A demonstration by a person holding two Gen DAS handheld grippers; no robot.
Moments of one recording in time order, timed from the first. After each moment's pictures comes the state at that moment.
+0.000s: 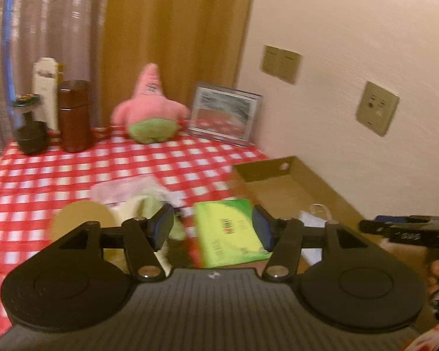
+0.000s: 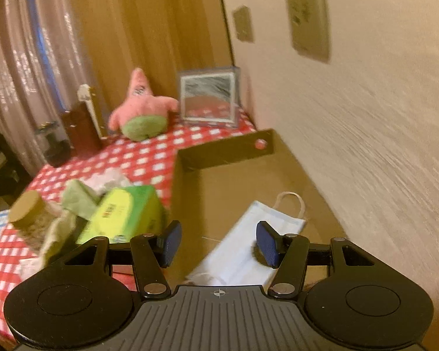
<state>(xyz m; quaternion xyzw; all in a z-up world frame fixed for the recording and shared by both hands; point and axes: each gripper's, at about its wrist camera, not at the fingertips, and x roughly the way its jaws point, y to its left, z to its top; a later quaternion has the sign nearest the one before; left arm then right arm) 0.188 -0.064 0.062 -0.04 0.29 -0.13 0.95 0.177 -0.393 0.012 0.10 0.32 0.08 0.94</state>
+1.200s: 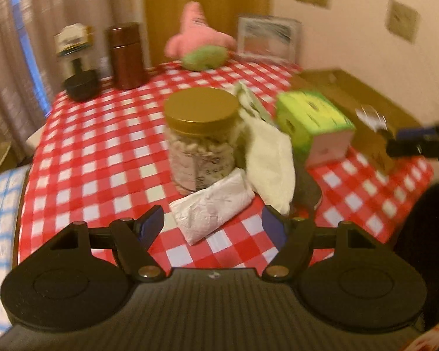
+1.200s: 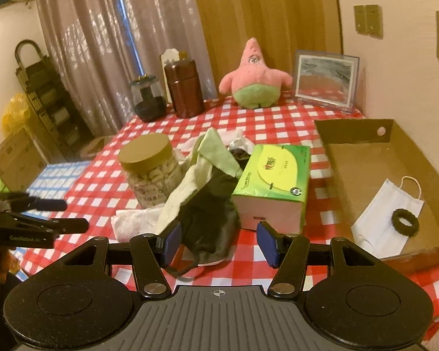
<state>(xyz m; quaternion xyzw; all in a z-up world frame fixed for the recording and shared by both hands) 0.129 0.057 -0.013 0.07 0.38 -0.12 0.92 0.130 -0.224 0.003 0.05 0.34 0.21 0.91</state>
